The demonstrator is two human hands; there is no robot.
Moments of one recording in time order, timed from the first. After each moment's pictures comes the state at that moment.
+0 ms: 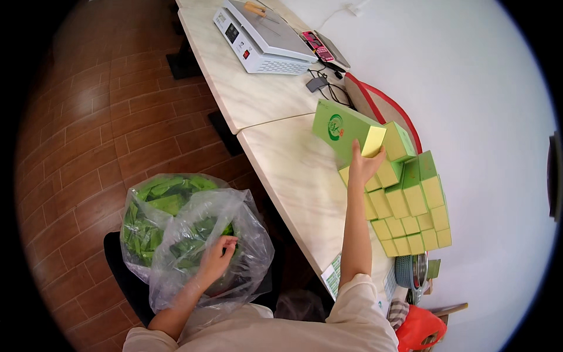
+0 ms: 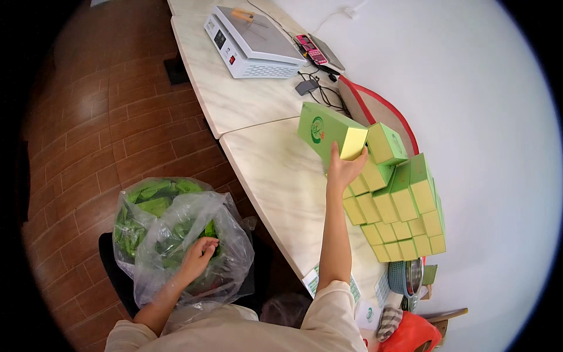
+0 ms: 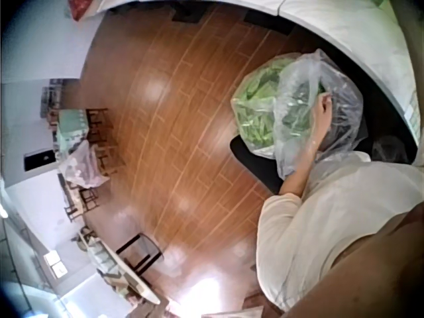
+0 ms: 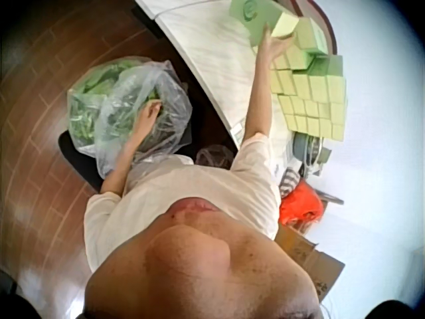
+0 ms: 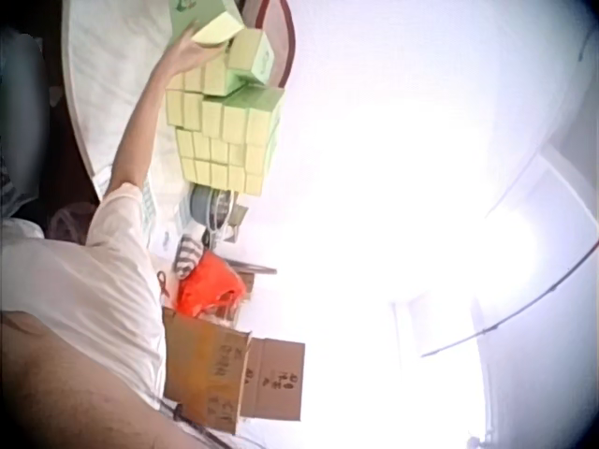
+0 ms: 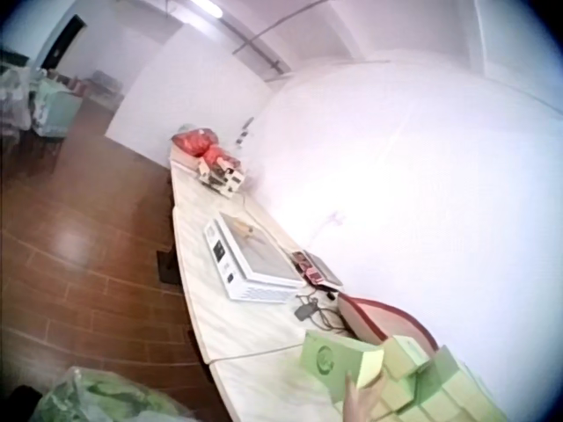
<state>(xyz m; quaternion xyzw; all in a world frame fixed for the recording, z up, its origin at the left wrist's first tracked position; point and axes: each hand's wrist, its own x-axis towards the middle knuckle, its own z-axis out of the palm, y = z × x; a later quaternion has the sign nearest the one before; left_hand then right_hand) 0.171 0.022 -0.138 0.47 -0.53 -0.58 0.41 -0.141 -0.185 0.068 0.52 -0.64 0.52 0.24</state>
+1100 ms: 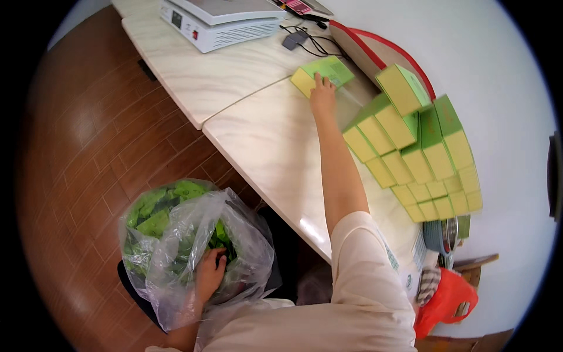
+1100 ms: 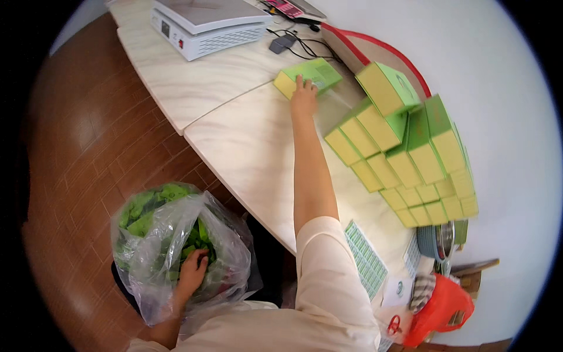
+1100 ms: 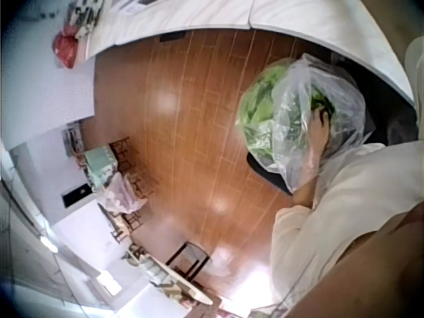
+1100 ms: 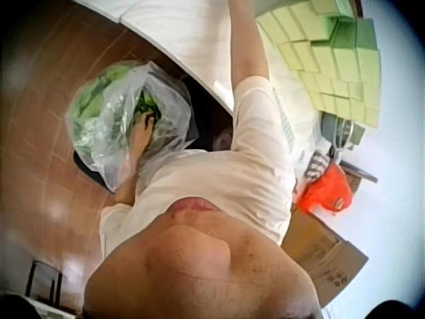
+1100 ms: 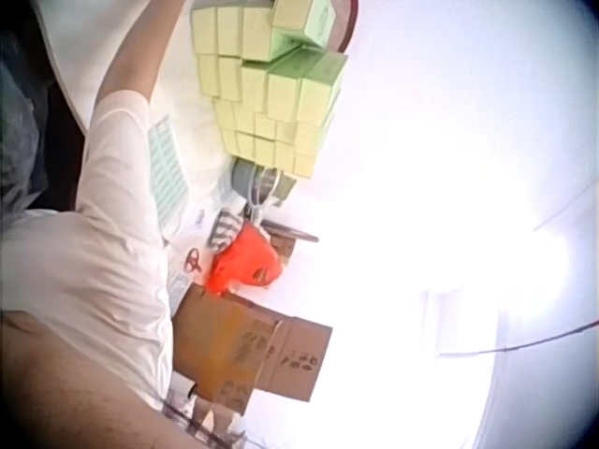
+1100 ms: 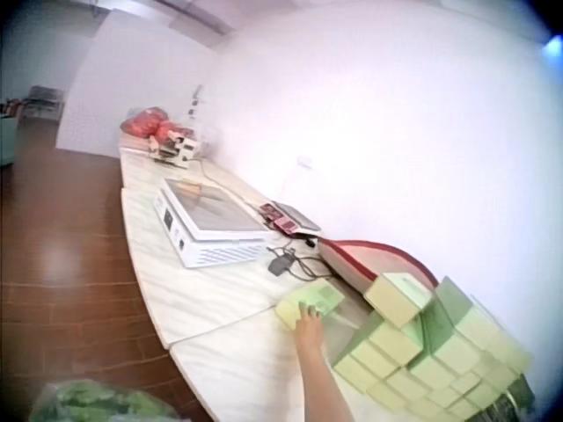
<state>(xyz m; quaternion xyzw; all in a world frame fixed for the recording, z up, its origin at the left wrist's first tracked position) 0.179 0.023 -0.170 0.53 -0.64 -0.48 0.27 -0.215 -0.349 -0.039 0.62 -0.72 0.19 0.26</state>
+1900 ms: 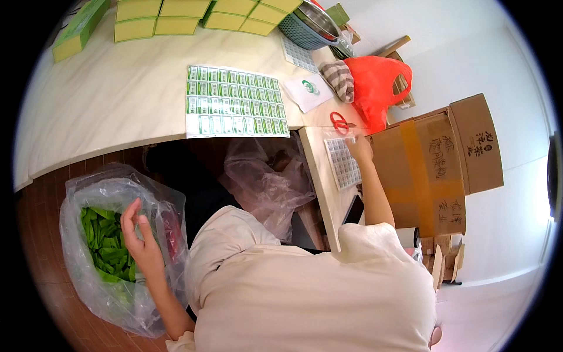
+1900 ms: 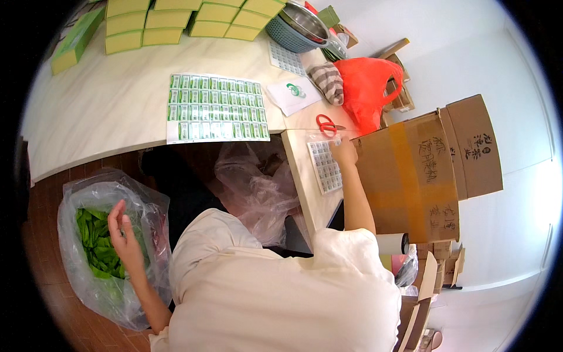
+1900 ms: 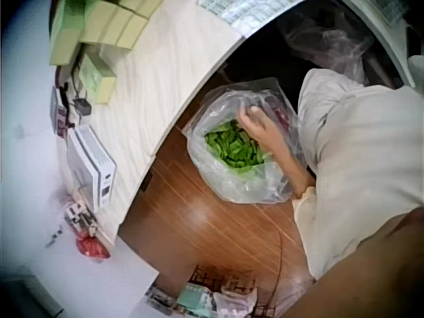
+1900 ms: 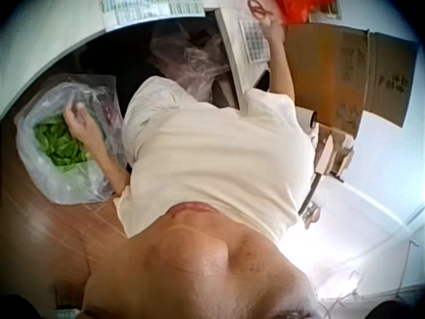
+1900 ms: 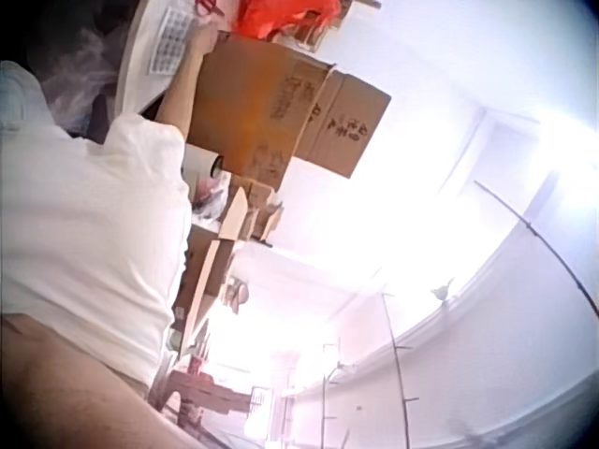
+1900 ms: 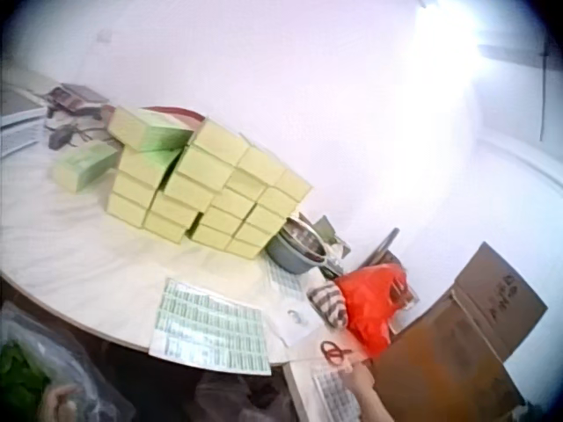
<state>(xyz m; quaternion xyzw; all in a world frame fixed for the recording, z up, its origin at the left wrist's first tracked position) 0.136 0.058 -0.070 0.32 -0.71 -0.55 0.31 -0.249 0.486 0.030 -0.03 -0.99 -0.05 0.08</state>
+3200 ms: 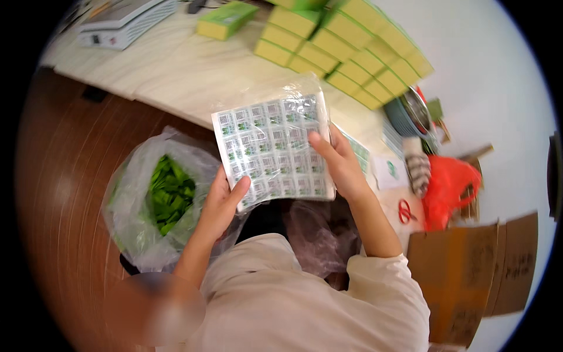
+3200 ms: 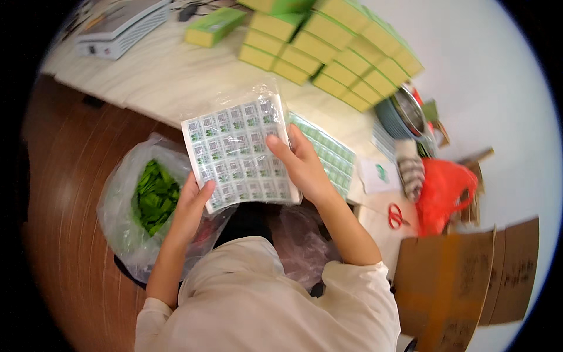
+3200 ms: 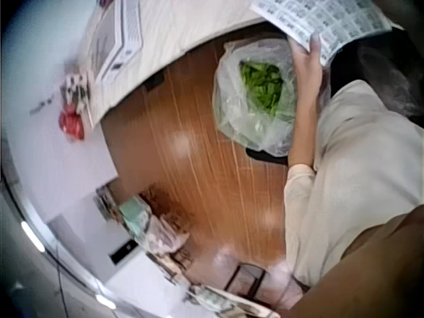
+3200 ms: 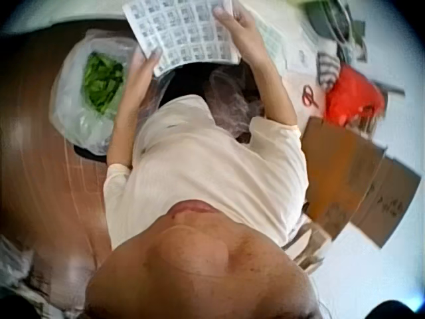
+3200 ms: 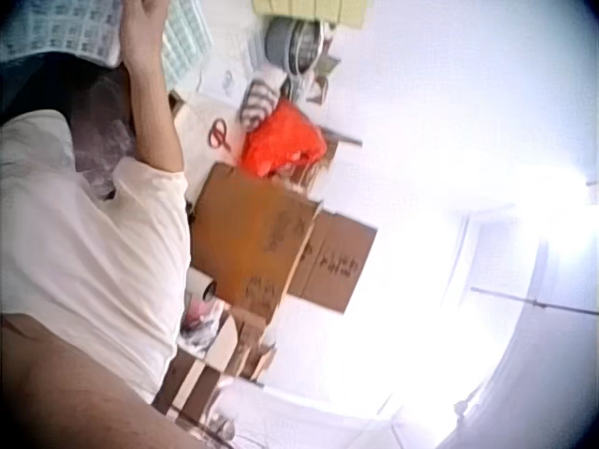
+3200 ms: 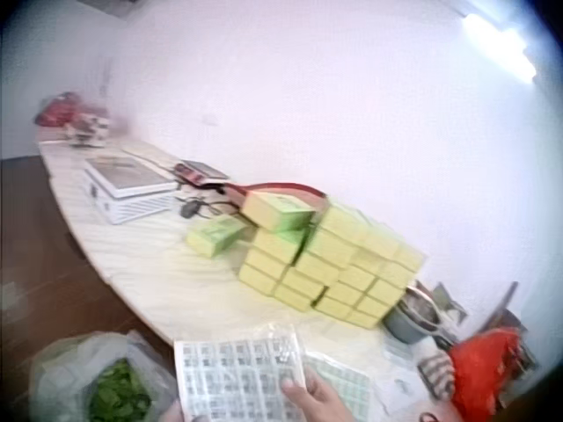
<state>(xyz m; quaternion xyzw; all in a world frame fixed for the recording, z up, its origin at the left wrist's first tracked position) 0.097 0.075 0.009 0.19 -0.47 -0.80 0.32 -0.102 0.153 0.103 0.39 -0.66 0.54 -0.35</state>
